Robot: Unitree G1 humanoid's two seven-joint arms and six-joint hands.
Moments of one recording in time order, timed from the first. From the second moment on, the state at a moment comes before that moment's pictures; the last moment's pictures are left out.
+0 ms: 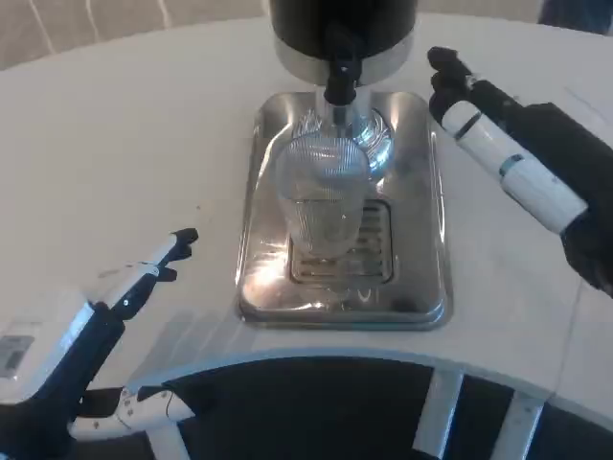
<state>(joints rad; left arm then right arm) -0.01 0.66 0.08 0.19 0.45 -0.74 0.17 -0.52 -0.32 -0.09 -0.88 -0.31 0.97 0.65</state>
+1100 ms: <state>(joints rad) 0.11 0.67 0.18 0.09 0.48 -0.75 0.15 -0.74 -0.36 0.06 -0.70 -0.04 0.97 0.44</state>
